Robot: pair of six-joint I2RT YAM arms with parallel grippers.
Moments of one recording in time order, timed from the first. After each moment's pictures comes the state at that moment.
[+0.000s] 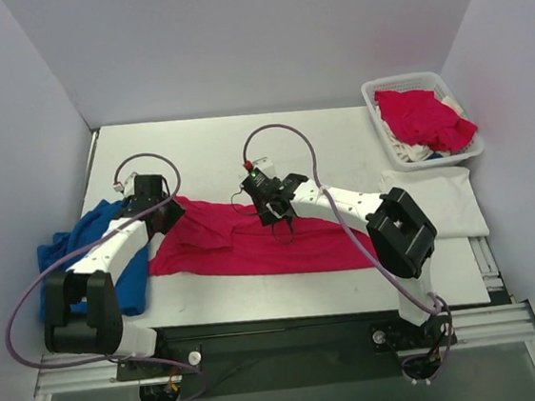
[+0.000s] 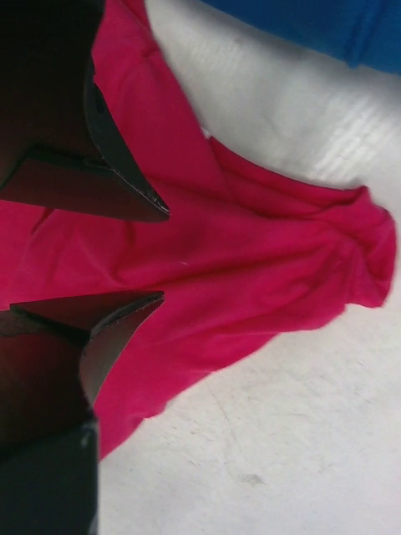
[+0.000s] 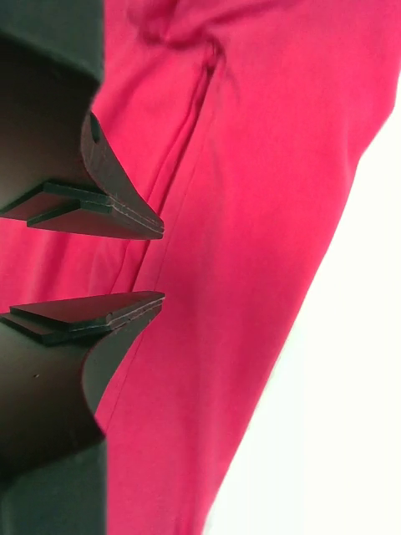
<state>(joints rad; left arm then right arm) -0.14 1.47 0.90 -0.32 -0.16 -0.87 0.85 1.92 1.44 -0.57 0.36 0.41</state>
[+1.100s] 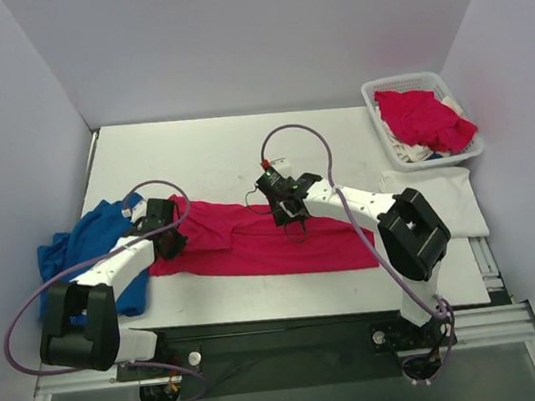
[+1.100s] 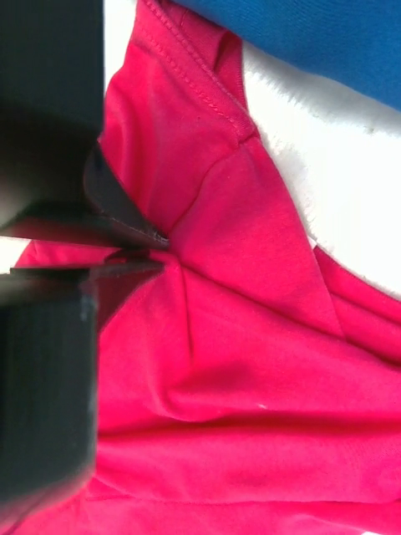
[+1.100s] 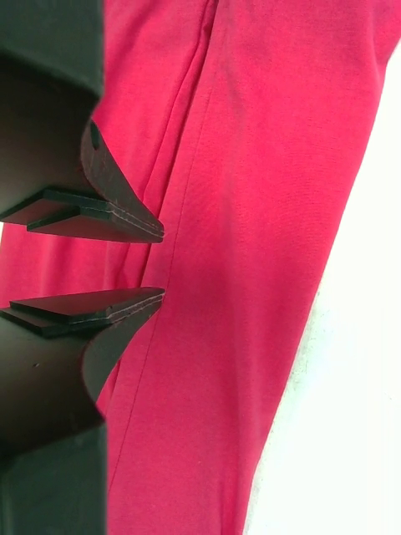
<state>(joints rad) -0.22 1.37 0.69 -0.39 -0.26 -0.91 0.78 1.85 1.32 -0.58 0.35 0.46</state>
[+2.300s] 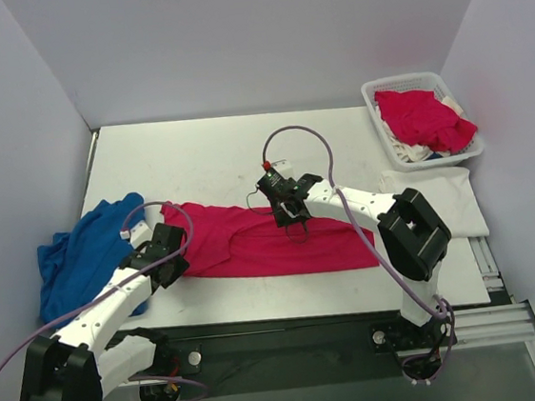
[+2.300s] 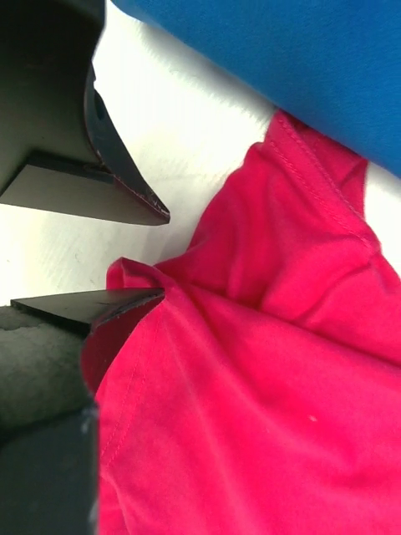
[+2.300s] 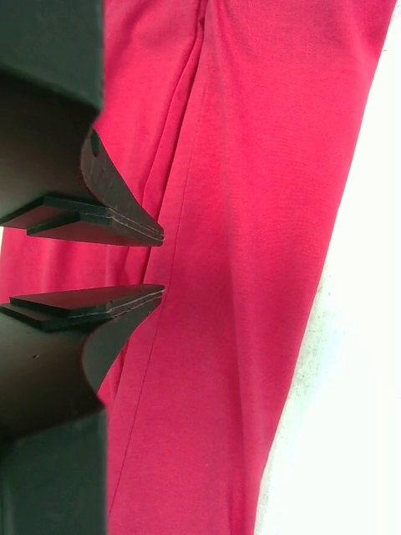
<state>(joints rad) -0.38 1.06 0.55 -0.62 -0.42 -1.01 0.77 1.84 1.30 -0.58 0.33 0.48</state>
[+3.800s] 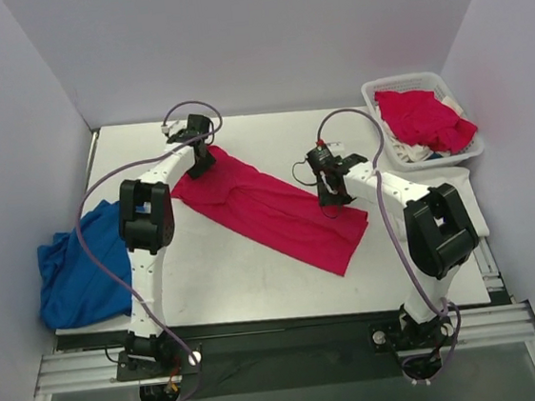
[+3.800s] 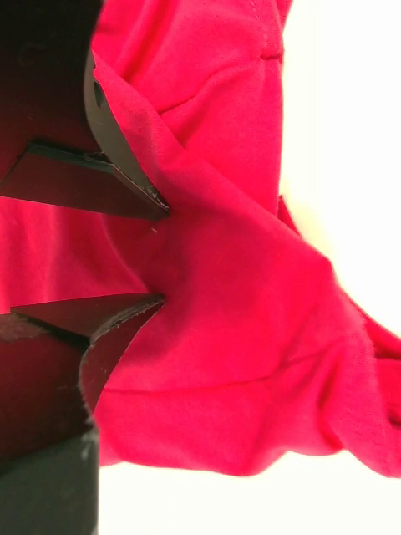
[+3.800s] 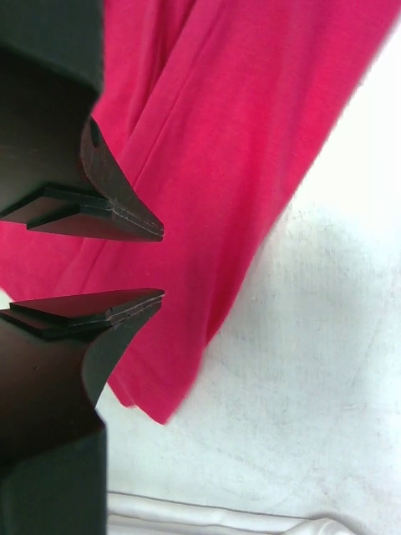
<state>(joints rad) -0.28 2.34 1.92 -0.65 -0.39 -0.87 0.47 1.75 1.21 -0.62 0.36 0.43</state>
